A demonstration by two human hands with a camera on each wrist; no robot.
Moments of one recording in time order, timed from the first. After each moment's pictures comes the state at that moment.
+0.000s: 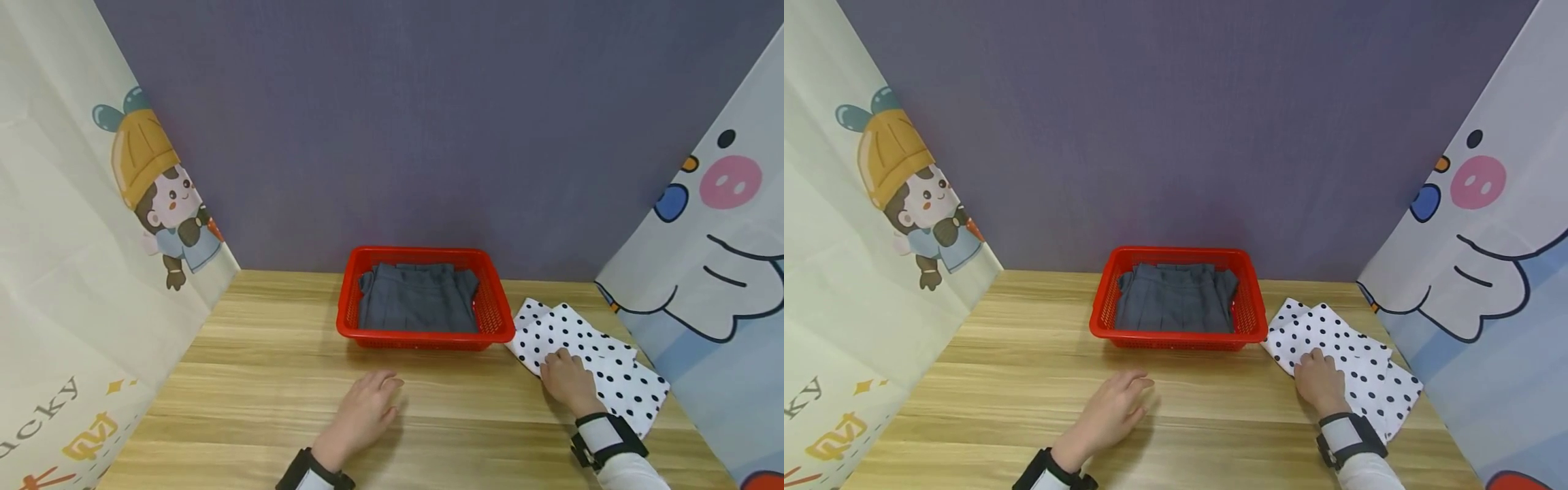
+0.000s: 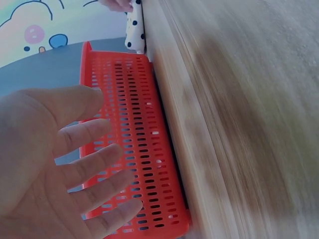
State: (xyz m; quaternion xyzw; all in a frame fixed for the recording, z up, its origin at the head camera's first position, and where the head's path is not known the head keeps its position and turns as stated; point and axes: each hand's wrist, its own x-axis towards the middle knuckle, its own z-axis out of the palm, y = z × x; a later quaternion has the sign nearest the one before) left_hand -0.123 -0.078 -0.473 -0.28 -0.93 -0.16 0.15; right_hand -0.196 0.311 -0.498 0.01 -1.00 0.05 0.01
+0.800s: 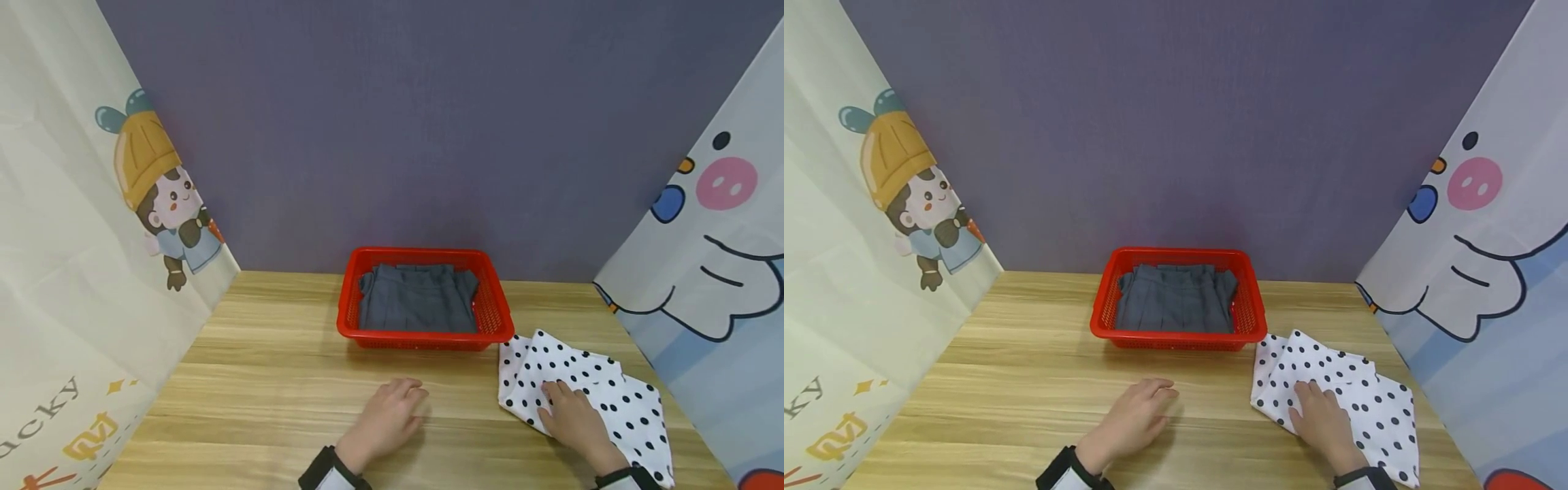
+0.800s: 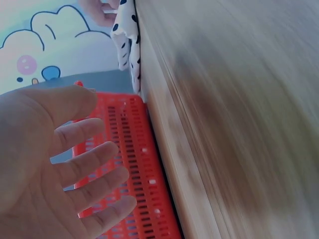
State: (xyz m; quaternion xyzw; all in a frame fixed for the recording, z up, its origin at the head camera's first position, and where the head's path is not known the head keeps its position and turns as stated) left_hand -0.120 -0.045 -0.481 -0.33 -0.92 -0.11 0.15; right_hand -0.133 0.296 -0.498 0.04 -1.00 0.07 0.01
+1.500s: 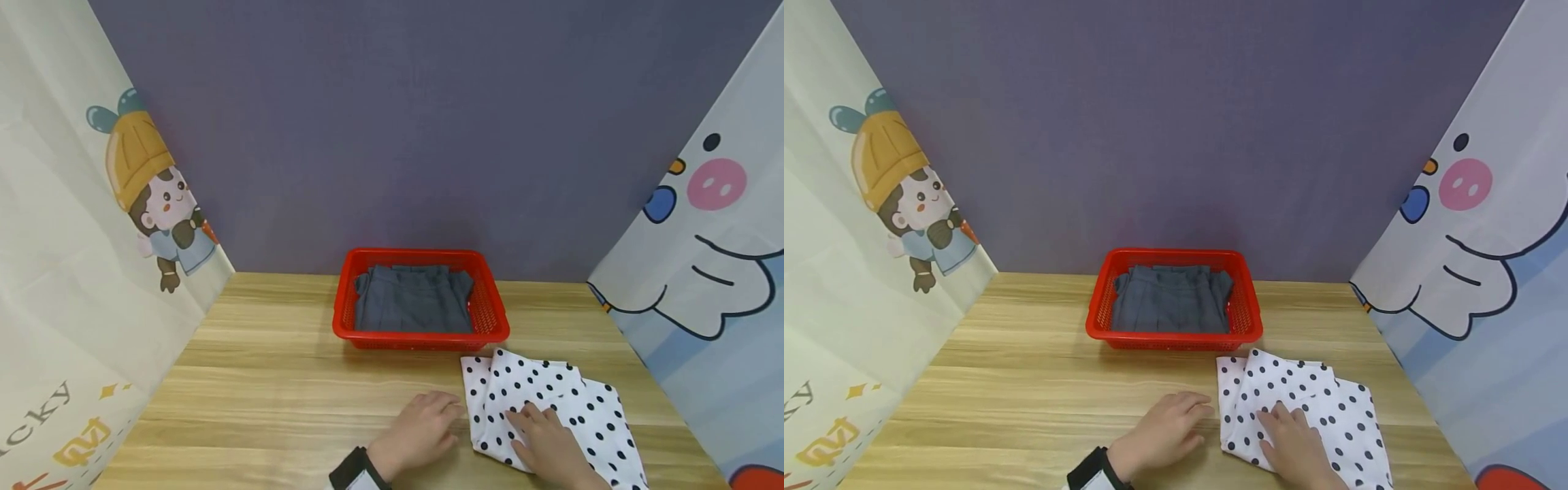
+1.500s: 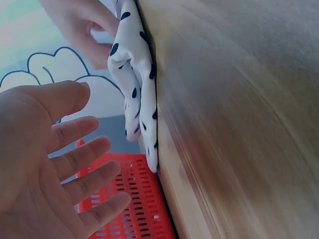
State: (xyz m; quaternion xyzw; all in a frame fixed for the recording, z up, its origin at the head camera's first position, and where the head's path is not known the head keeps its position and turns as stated) left_hand -0.115 0.004 -0.483 -0.42 -0.89 -0.08 0.15; right_hand -0.094 0.251 -0.493 0.11 -0.99 0.05 -0.03
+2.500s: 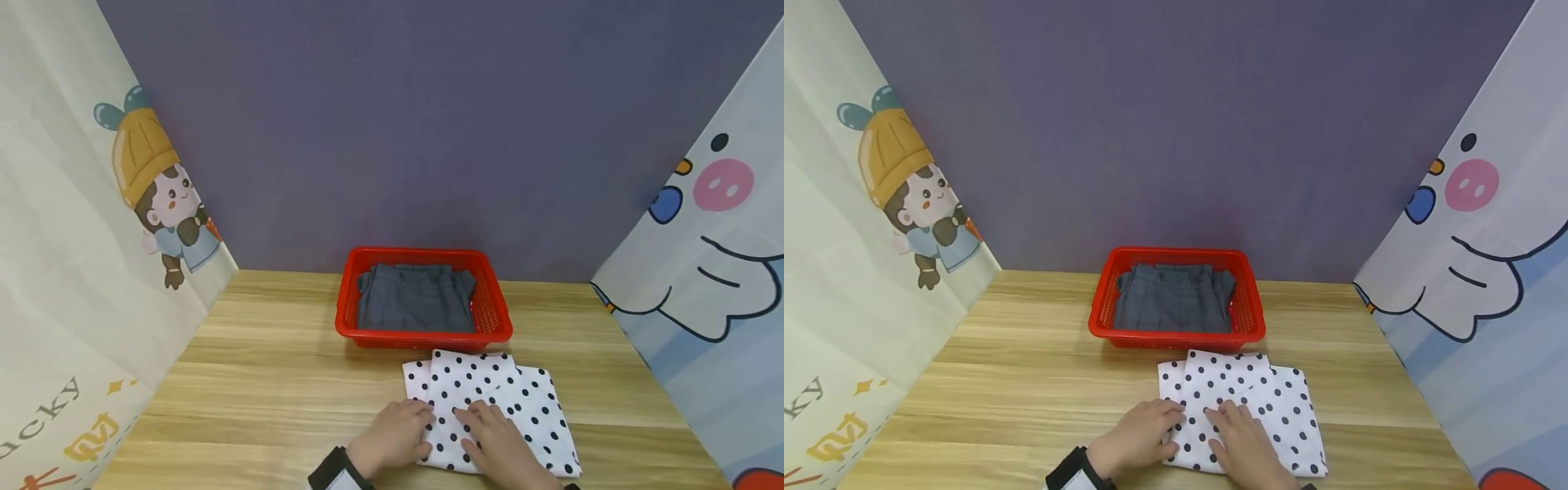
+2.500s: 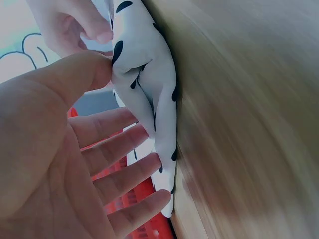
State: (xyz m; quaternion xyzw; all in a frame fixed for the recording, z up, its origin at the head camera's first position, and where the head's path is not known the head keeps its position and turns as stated) left_hand -0.111 -0.030 -0.483 -0.35 -0.93 -0.10 -0.04; right_hand -0.091 0.182 -0.492 0.21 -0.97 0.11 0.00
